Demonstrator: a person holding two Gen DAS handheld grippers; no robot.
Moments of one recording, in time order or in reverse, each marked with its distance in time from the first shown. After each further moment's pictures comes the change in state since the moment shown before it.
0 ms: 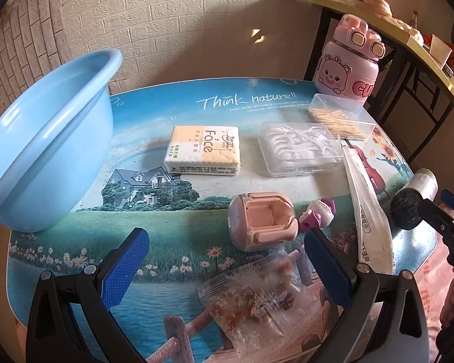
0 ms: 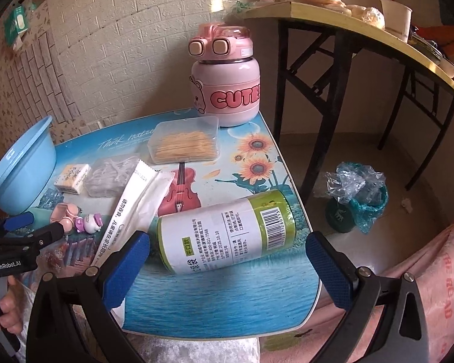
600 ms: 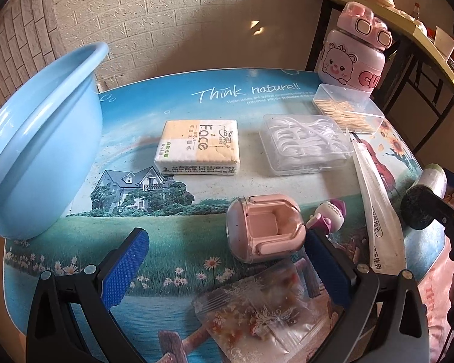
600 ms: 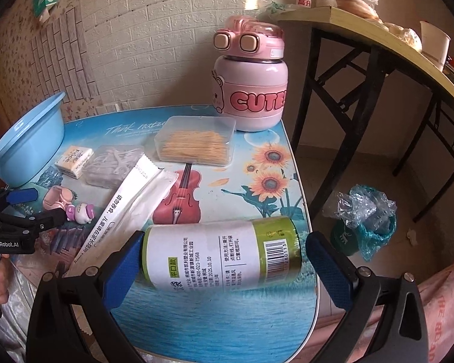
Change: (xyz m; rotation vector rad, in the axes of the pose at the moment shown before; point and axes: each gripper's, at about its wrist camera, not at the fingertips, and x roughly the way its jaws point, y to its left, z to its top) left arm 0.018 -0.003 0.004 0.025 0.036 0.003; right arm 0.022 -0.002 0.013 -0.150 0.003 0.065
